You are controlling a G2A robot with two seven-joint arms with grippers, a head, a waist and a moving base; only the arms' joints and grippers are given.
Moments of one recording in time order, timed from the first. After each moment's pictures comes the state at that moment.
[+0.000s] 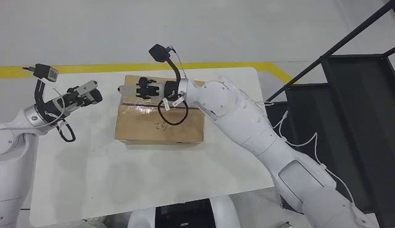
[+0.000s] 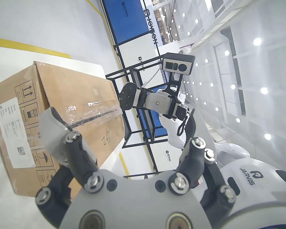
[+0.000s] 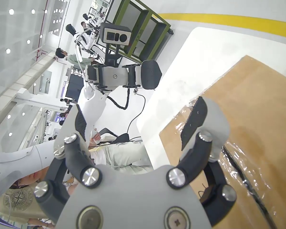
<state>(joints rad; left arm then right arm) 1.22 -0.92 -1.58 -1.53 -0.40 -0.30 -1.03 -0.74 -1.41 0.83 -1.34 -0.02 -0.19 0.69</state>
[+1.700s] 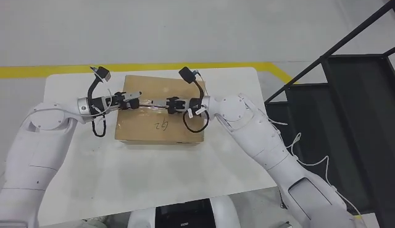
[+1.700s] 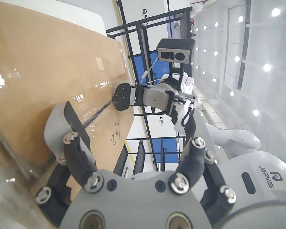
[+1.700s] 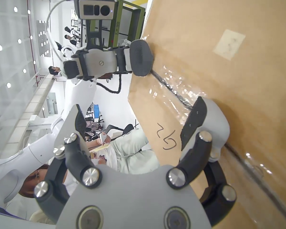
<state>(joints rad) 0.93 -0.99 -1.17 -1.23 -0.36 -0.35 -1.14 -0.93 -1.34 0.97 -1.33 0.00 -0.10 0.80</state>
